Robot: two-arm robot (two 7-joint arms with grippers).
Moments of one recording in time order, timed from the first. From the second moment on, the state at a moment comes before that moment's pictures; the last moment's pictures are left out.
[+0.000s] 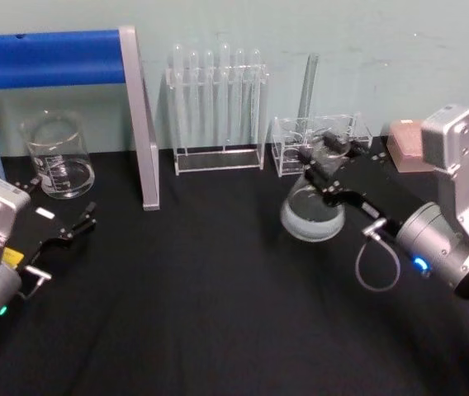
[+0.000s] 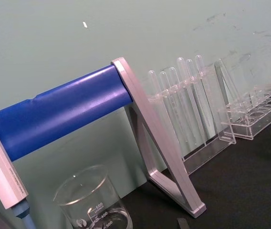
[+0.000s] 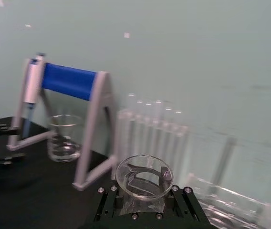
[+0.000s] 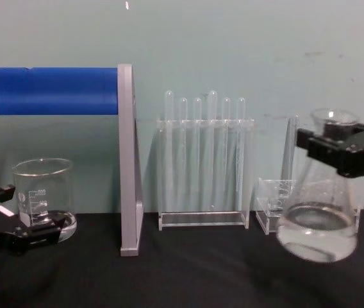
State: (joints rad) left arm -0.20 0.60 0.45 -1.41 -0.25 -0.12 0.03; right arm 0.14 0.40 -0.27 -1.65 0.31 0.00 0.31
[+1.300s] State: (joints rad) left arm -0.20 0.60 0.45 -1.41 -0.25 -0.12 0.03; right arm 0.13 0.34 -0.20 -1.63 0.27 0.02 0.32
